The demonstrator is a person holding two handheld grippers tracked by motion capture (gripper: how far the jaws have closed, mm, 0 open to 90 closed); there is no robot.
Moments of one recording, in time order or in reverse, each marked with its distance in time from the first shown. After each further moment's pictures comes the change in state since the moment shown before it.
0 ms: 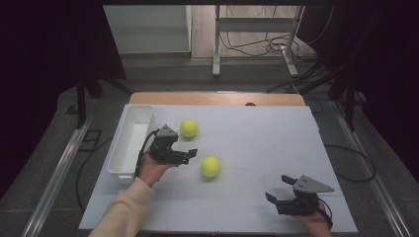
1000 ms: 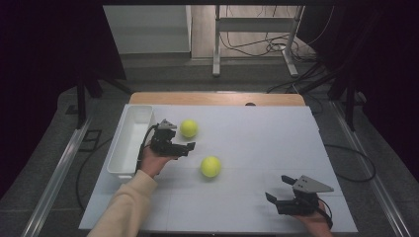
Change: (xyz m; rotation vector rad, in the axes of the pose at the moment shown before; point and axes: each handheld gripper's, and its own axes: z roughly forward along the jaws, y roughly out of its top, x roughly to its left) left arm 0.021 0.007 0.017 0.032 0.048 -0.046; right arm 0.000 -0.001 0.001 0.005 0.000 -0.001
